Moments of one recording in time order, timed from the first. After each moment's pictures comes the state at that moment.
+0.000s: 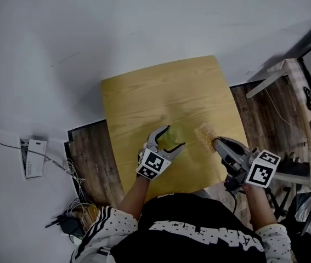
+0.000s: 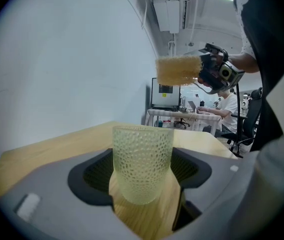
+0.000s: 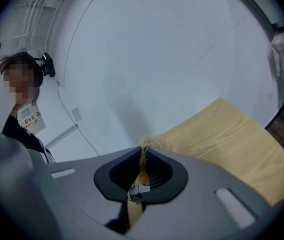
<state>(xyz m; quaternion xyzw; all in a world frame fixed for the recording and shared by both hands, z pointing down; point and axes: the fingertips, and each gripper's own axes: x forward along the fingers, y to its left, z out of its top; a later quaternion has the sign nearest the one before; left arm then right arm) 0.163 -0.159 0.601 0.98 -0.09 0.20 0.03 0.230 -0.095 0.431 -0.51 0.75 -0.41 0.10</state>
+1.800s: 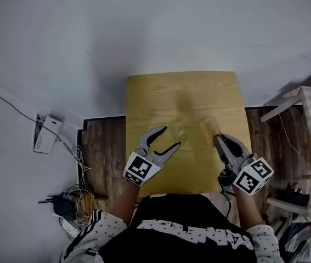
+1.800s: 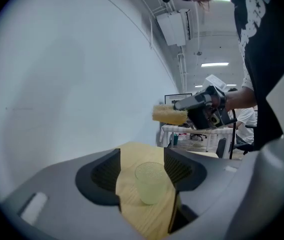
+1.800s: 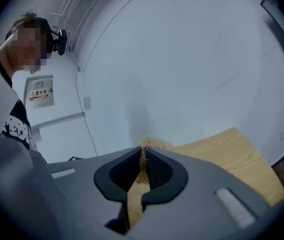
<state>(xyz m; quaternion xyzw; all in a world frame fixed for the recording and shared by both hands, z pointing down) 0.097 -0.168 0.484 0.97 -0.19 0.12 0.01 0.217 -0.115 0.412 -0.53 0.81 -0.27 0.07</state>
